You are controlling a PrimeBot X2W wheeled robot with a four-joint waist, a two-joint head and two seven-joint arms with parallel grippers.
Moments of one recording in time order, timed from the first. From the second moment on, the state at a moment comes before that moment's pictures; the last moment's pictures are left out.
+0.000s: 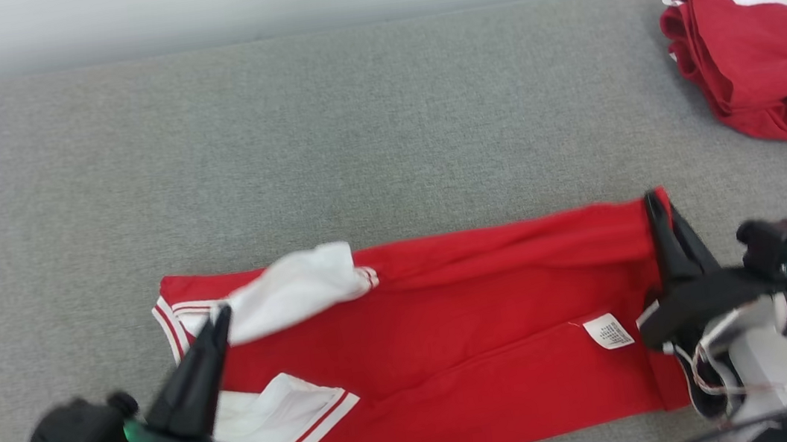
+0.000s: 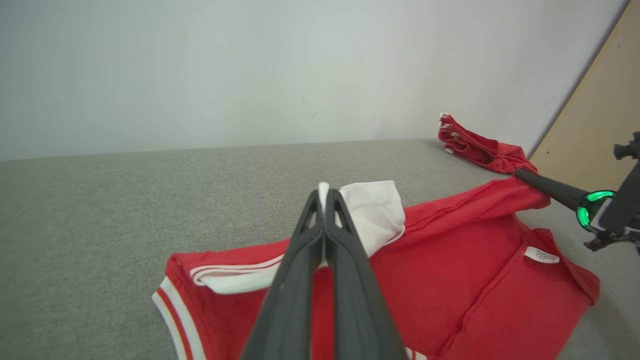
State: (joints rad) left arm -0.41 0.59 -0.64 -0.15 -0.69 0.16 -0.26; right arm -0.50 -0.19 0.25 0.56 0.42 0.13 -0.26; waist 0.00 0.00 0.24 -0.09
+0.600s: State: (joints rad) left arm -0.05 0.35 -0.41 -0.12 -0.54 0.05 -0.26; right arm -0.23 -0.27 0.24 0.36 0.47 0.13 -0.26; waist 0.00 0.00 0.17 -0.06
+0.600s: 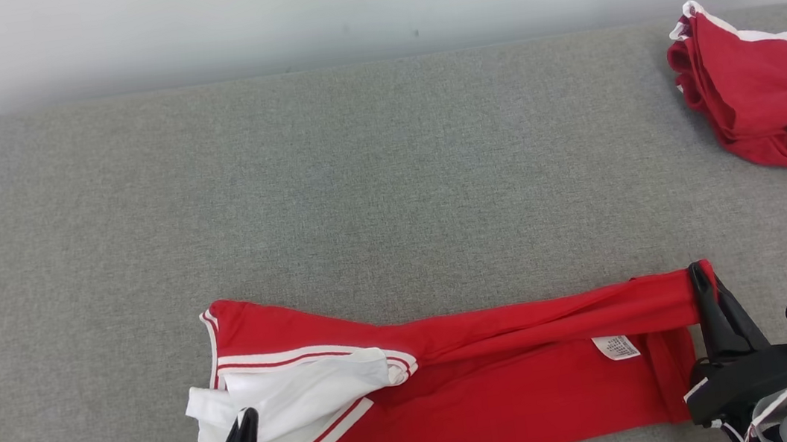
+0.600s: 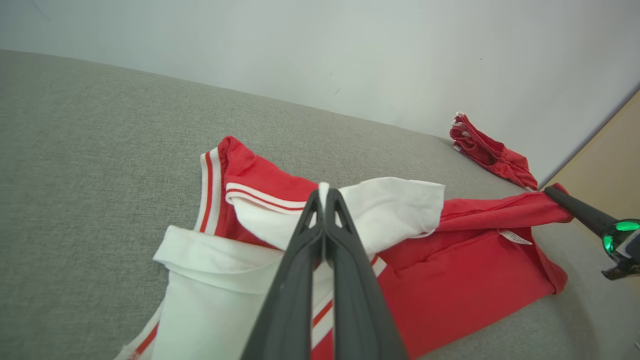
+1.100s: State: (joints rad) left arm -0.07 0.26 -0.29 -0.03 -0.46 -0.08 -0.26; right arm -0.28 -0.26 0.28 0.41 0.46 0.13 -0.26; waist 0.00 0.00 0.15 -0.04
